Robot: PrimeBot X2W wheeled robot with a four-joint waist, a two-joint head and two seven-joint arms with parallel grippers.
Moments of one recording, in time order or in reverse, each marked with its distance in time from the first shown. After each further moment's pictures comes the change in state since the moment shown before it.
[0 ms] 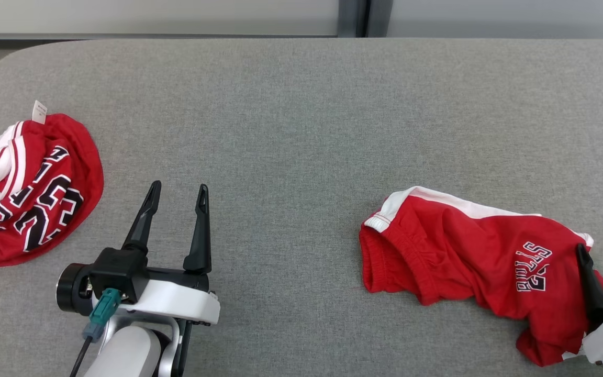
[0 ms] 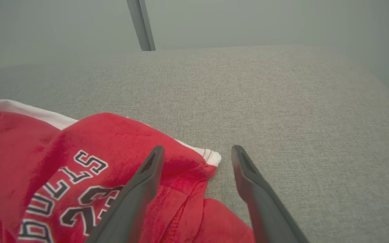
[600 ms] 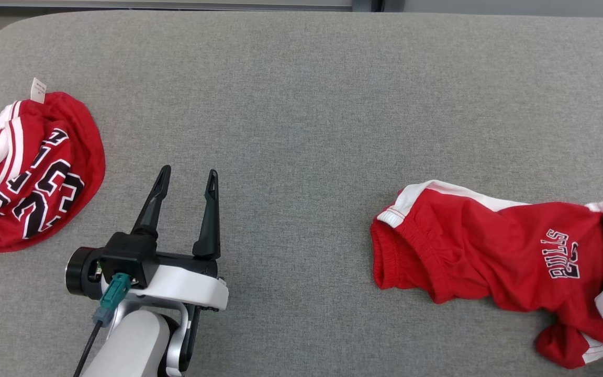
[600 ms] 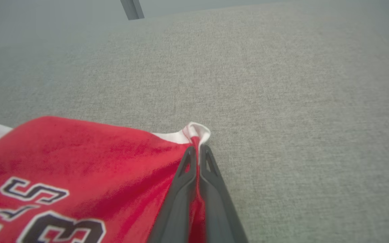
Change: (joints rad) left arm -0.058 -0.031 -0.007 0.046 0.017 -0.018 -0.009; right arm -0.199 -0.100 0.105 0.253 0.152 0.000 0.032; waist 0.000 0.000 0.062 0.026
